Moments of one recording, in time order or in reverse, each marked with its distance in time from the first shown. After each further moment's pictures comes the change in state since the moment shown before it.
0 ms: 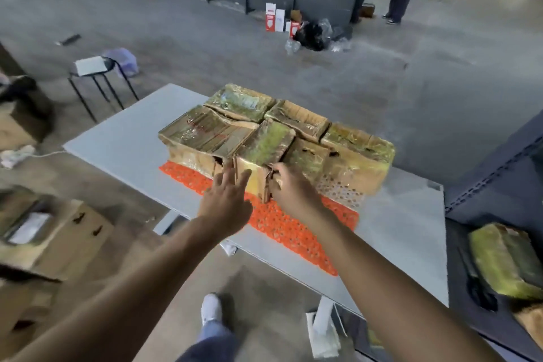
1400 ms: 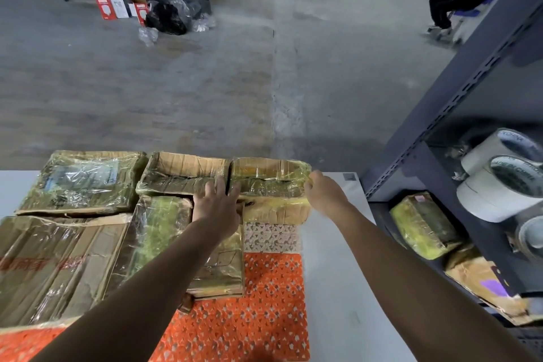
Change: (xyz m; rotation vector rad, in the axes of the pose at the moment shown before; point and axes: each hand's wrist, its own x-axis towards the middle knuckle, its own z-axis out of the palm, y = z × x) left_hand 0.268 0.134 0.072 0.374 -0.261 0.484; right_hand 0.100 0.238 -0.111 -0.084 0.128 0.793
